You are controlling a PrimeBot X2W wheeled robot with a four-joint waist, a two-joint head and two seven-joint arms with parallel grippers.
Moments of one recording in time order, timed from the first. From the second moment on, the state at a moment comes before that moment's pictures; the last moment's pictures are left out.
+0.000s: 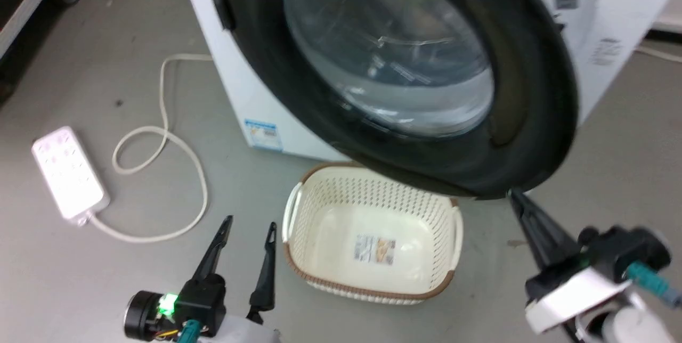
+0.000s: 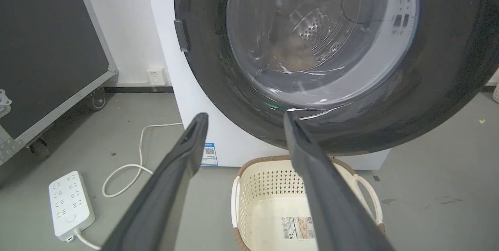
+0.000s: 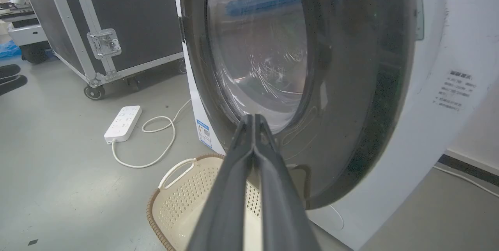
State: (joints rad) left arm -0.01 0.15 -0.24 0.03 -0.11 0.08 -0.26; right arm -0.12 -0.25 0.19 0.09 0.19 0.13 -0.22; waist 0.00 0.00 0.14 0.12
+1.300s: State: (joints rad) left arm -0.12 0.05 -0.23 0.02 -0.07 0.07 -0.26; right arm -0.74 -0.56 0.19 0.53 0.53 0.14 -0.17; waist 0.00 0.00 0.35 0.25
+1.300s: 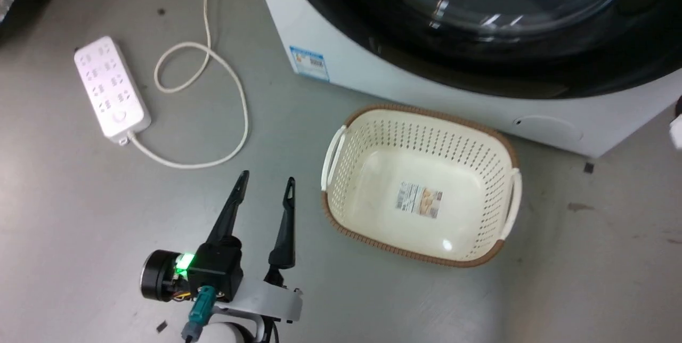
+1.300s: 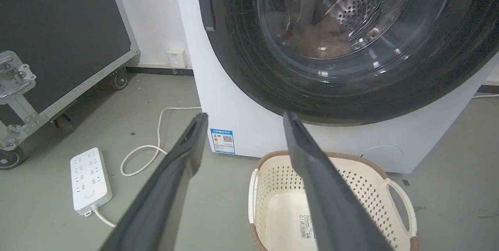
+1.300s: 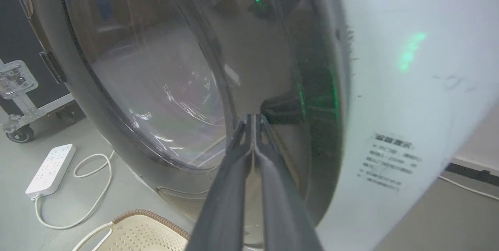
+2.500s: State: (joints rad) left arm 0.03 0.08 -0.12 0.12 -0.09 -0.04 -0.26; right arm 0.09 -0.07 -0.09 0.06 0.08 0.13 -0.26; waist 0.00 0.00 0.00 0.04
